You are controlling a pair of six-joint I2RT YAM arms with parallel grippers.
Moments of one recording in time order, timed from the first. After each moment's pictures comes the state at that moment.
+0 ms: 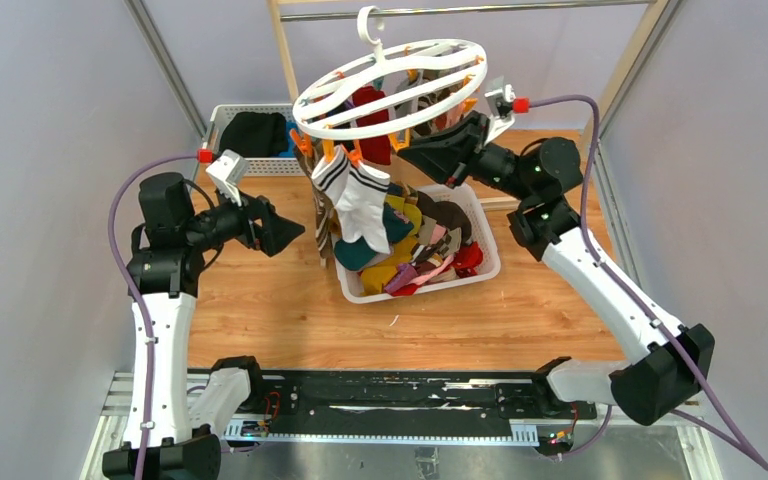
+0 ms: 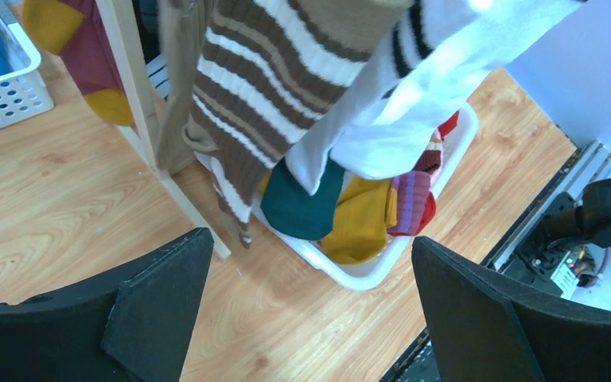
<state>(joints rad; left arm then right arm) 0.12 0.89 1.13 -0.69 0.86 0.05 0.47 1.27 1.20 0.55 -0.76 0.55</state>
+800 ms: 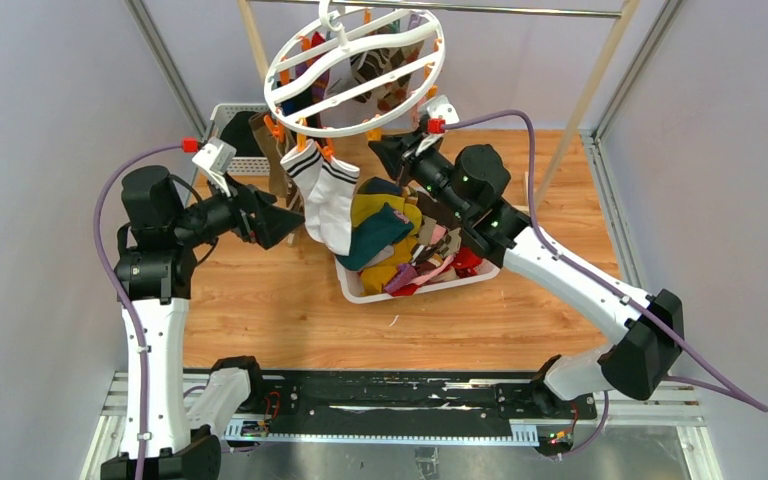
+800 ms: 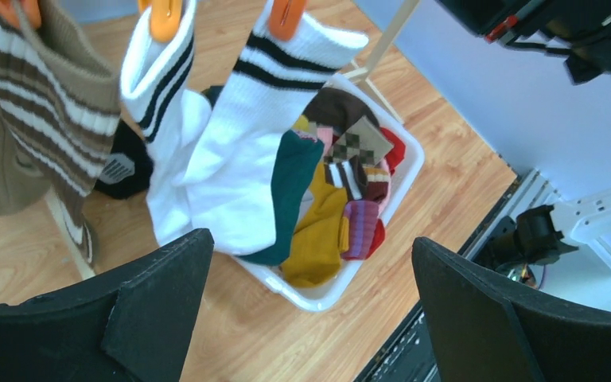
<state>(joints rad) 0.12 0.89 1.25 -0.70 0.91 -0.07 0.78 1.41 1.30 0.32 -0.05 0.03</state>
